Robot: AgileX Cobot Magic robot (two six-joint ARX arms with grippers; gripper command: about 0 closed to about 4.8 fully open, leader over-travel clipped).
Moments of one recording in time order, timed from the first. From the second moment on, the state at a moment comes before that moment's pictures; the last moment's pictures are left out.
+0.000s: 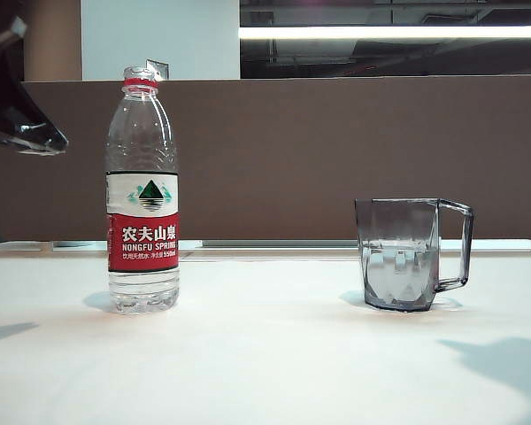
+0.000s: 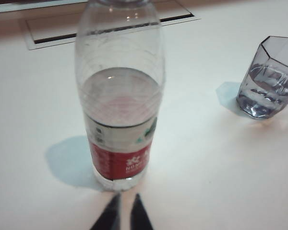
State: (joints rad) left arm -0.45 0.70 0.39 -0.07 0.09 -0.04; right arm 0.52 0.45 0.67 -0.48 -0.11 0.02
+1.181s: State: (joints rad) left arm -0.45 0.69 0.16 0.16 0.09 -0.04; right arm 0.52 0.22 0.28 -0.18 -0.11 0.00
